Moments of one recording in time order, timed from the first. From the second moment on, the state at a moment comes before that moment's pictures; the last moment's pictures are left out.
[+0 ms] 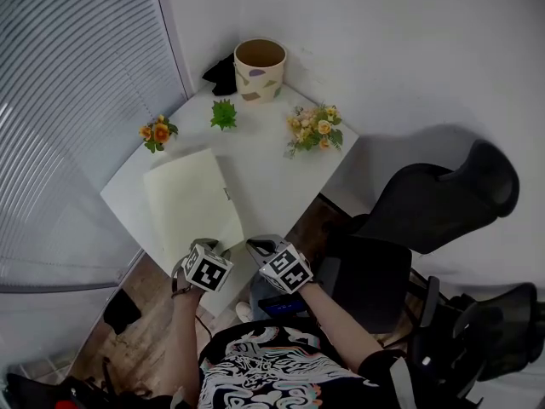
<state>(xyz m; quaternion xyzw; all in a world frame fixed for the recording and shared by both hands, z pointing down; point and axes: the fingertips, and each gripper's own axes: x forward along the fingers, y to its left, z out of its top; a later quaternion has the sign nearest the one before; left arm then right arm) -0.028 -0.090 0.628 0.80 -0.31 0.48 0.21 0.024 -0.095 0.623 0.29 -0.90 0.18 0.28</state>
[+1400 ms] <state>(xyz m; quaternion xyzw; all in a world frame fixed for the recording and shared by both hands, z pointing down) -0.027 -0.088 0.630 0.79 -0.29 0.49 0.22 0.024 -0.093 0.624 0.30 -0.90 0.18 0.27</state>
